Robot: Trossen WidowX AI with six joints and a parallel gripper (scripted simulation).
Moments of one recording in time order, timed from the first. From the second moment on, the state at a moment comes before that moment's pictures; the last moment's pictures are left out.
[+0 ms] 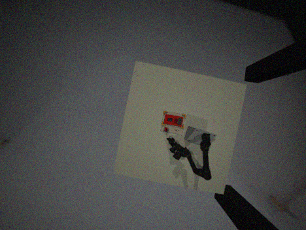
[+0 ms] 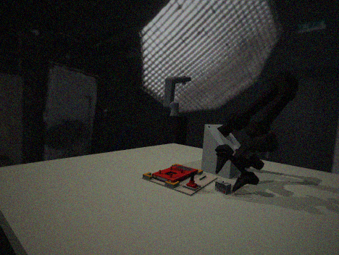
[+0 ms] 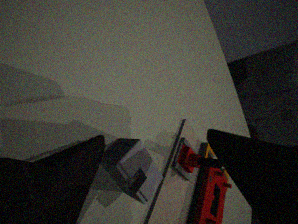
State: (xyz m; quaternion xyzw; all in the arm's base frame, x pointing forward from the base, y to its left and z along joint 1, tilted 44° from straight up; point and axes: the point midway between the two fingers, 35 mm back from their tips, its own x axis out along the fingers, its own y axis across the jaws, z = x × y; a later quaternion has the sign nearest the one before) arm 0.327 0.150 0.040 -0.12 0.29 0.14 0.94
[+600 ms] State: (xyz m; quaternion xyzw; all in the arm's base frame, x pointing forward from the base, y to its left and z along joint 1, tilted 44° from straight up) arm 0.326 0.152 0.026 -0.34 0.30 0.30 0.84
